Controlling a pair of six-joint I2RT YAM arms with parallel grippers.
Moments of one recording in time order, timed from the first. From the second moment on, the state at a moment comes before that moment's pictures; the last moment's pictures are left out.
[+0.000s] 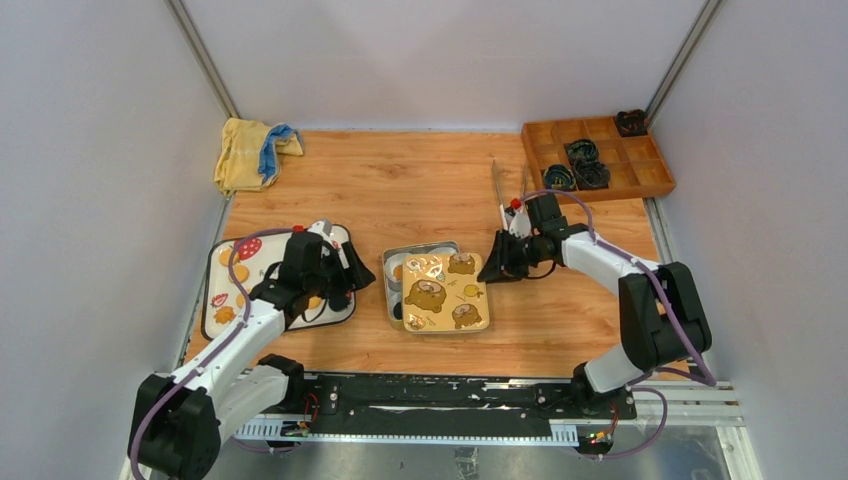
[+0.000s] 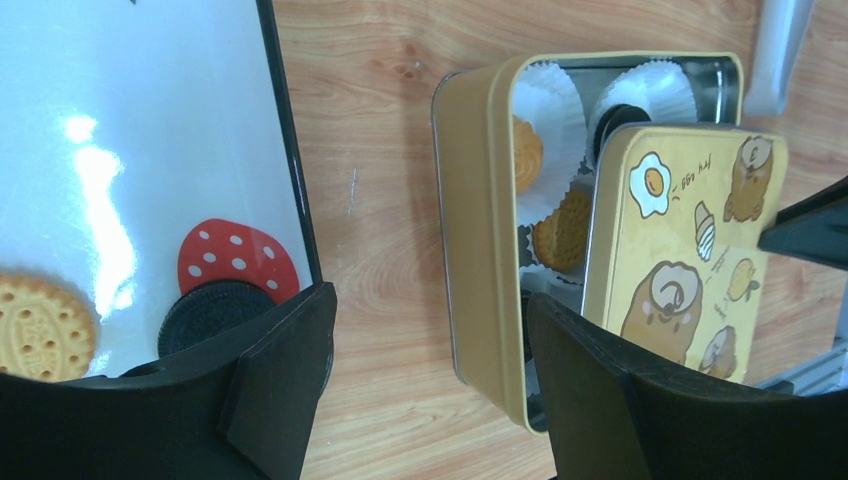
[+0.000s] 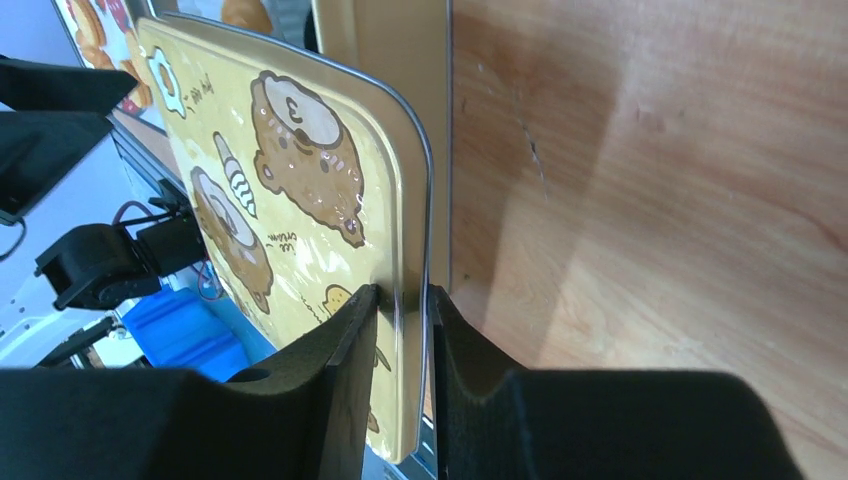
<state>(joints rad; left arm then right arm) -0.31 0.94 0.47 -0.26 0.18 -0.61 0.30 1.51 0.85 -0.39 -0.65 0.43</state>
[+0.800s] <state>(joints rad) -0.38 1.17 0.47 -0.20 0.13 -0.63 0.35 1.73 1.02 -0.30 -0.70 0.48</state>
